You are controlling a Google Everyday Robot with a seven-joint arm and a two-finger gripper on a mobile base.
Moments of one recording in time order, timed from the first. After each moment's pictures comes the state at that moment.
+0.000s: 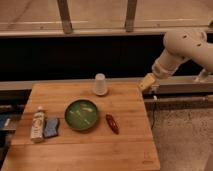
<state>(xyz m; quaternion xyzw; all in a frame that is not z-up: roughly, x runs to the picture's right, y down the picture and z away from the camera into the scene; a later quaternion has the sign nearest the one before) 0.233 -0.025 0.680 -0.25 0.07 0.52 0.82</state>
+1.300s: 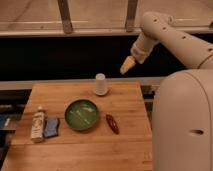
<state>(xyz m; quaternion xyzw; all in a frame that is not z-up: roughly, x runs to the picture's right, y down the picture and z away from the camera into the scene) 0.151 -0.114 0.759 -0.29 0.02 0.45 0.85</state>
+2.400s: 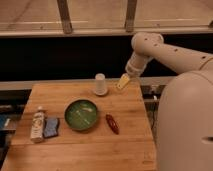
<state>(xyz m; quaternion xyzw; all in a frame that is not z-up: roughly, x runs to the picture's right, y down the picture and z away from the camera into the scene) 0.125 -0.017 0.792 -0.34 0.05 0.42 0.84</state>
